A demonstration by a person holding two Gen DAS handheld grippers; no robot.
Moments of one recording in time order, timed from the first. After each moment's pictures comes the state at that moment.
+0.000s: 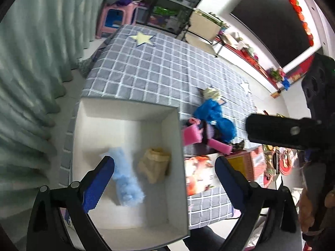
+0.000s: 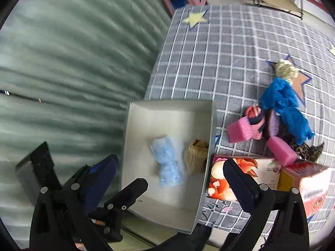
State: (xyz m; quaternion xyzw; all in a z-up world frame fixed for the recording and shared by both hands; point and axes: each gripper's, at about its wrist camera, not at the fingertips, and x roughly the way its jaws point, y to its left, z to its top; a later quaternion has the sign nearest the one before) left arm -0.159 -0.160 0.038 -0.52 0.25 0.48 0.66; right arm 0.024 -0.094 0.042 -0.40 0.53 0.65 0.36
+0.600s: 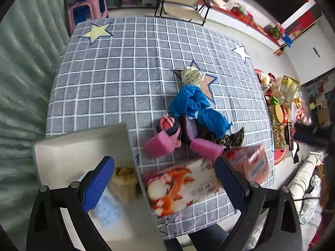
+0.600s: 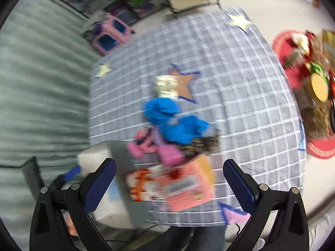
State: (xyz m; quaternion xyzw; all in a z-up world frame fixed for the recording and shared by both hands) left arm -0.037 -0.059 0.030 -0.49 0.40 0.43 0.64; right arm 0.264 -0.059 0.069 -0.33 0.59 0.53 0.52
